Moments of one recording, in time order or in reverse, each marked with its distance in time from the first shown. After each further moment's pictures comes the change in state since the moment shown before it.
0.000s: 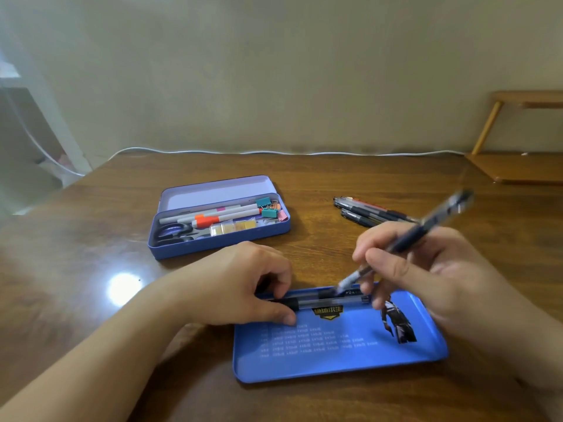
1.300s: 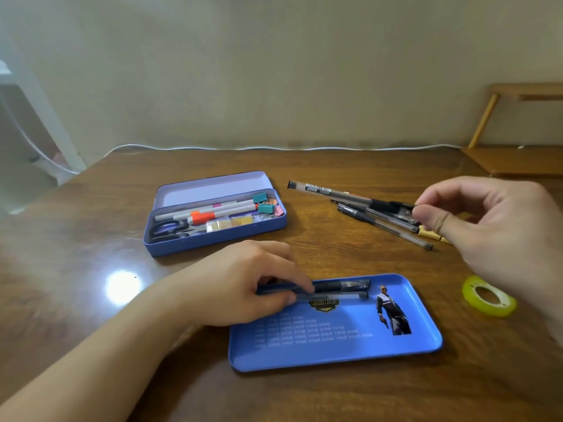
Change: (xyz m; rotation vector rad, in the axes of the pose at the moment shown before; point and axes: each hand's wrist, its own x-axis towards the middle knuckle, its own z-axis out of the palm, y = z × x) left_hand 0.002 0.002 0.009 -0.005 0.066 0.167; right_hand 0.005 0.003 -0.044 -0.659 0.443 -0.078
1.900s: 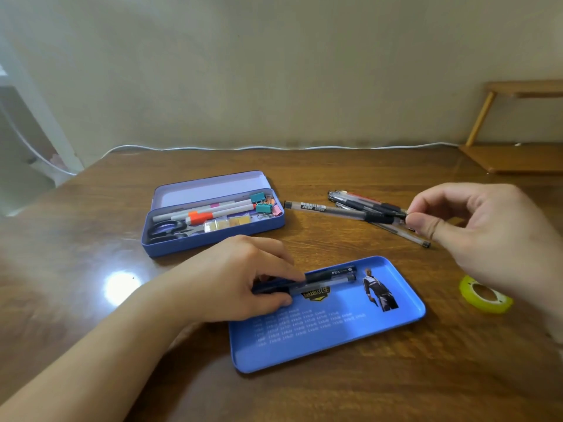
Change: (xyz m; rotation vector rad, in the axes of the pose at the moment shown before) left_hand -0.001 -0.005 -0.001 0.085 0.052 0.032; right_hand 0.001 0.002 0.001 -0.040 -0.085 0.069
